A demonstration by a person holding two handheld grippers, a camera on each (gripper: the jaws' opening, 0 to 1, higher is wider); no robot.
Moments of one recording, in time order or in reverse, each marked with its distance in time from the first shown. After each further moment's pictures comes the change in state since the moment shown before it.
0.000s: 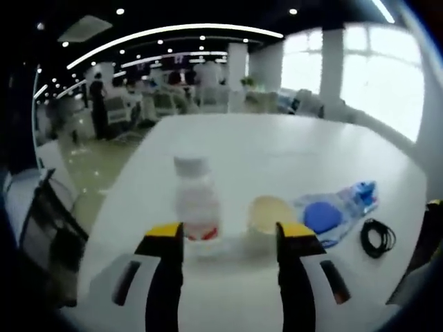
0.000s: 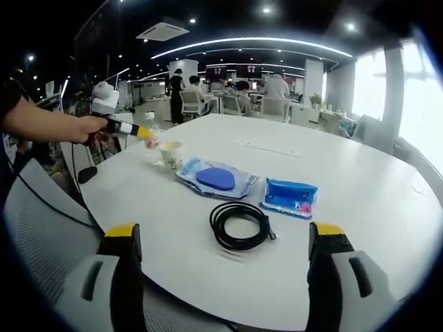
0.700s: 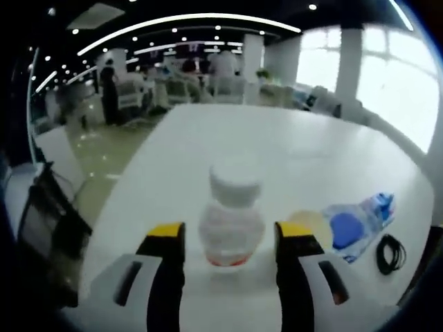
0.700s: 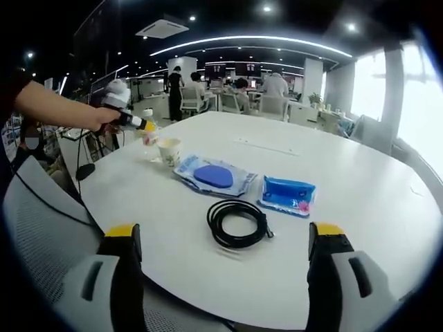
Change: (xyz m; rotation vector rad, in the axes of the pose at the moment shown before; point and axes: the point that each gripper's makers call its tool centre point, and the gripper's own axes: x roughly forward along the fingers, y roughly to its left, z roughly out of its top) left arm 0.048 0.029 0.008 -0.069 0.077 0.042; right arm 0.000 -0.003 -0.002 -0.011 0.017 -0.017
